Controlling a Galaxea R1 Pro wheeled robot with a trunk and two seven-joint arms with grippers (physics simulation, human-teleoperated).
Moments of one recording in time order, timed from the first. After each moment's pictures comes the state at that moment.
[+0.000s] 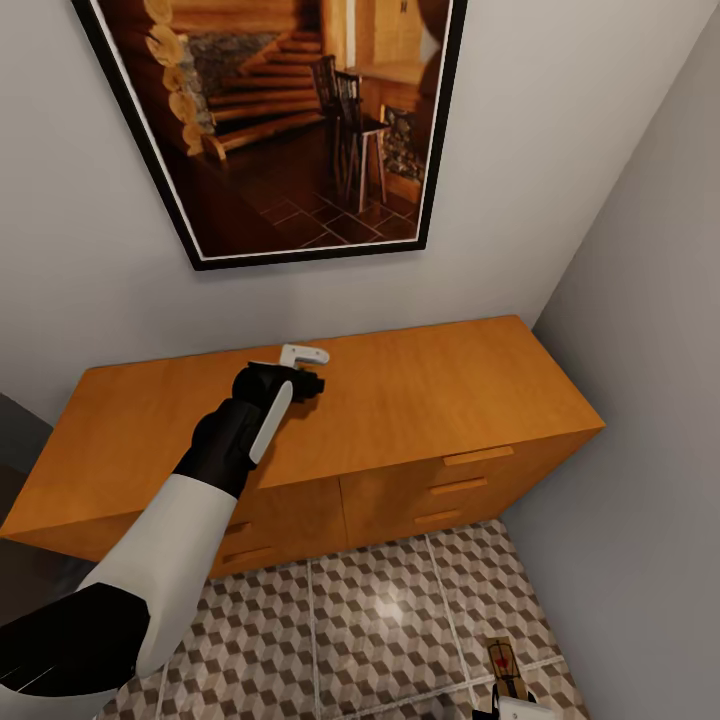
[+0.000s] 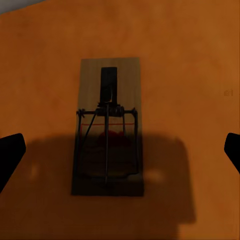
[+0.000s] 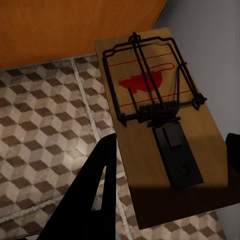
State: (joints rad) left arm -1.05 -0.13 -0.24 -1.04 0.11 0.88 0.22; right arm -0.35 0.08 0.44 -0.02 -0.32 -0.80 -0.42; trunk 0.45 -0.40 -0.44
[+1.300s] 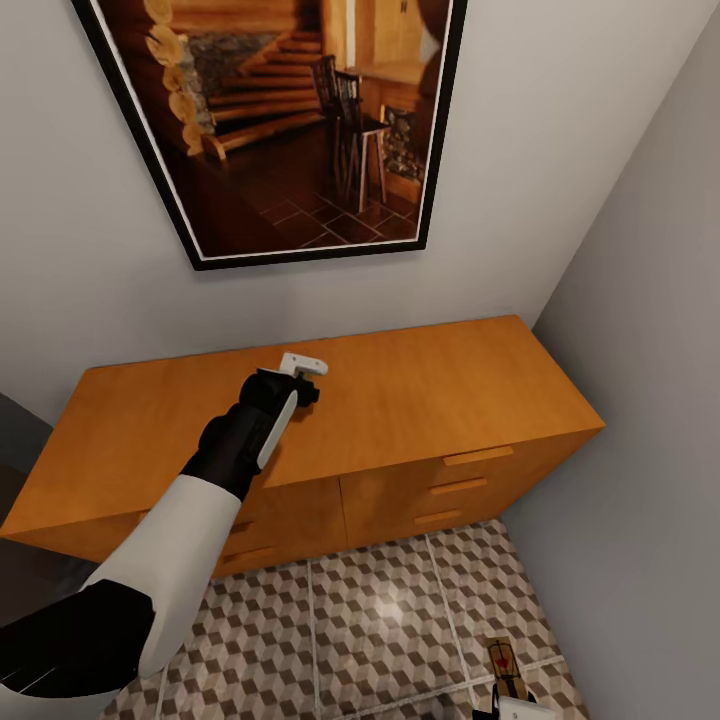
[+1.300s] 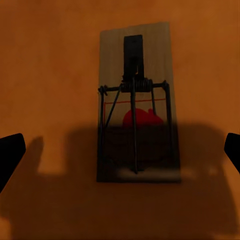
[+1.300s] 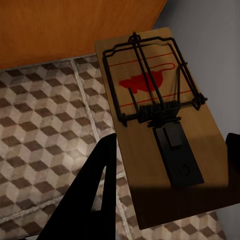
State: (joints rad) left arm -1.05 -0.14 -0.24 -0.97 -0.01 0.88 0.22; right arm -0.35 0.08 0.44 -0.02 -0.32 -0.80 -0.42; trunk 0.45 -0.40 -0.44
